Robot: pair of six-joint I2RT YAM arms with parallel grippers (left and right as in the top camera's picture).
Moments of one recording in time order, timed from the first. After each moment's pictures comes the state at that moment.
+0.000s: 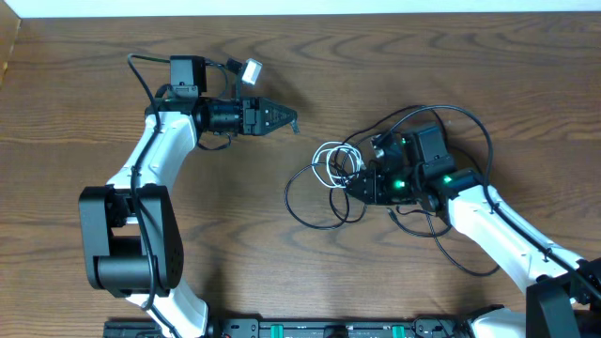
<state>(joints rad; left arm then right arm) -0.01 1.85 1.27 -0.47 1.24 0.01 0.37 1.49 0.79 -0.32 -0.64 0.49</state>
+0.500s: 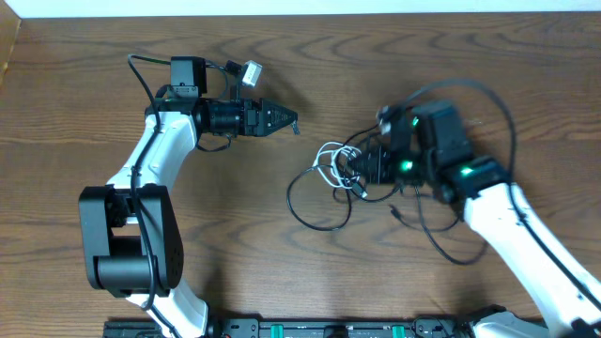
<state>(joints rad) -0.01 1.85 1.27 -0.49 1.17 0.01 0.36 1.37 1.01 -0.46 -0.63 0.53</state>
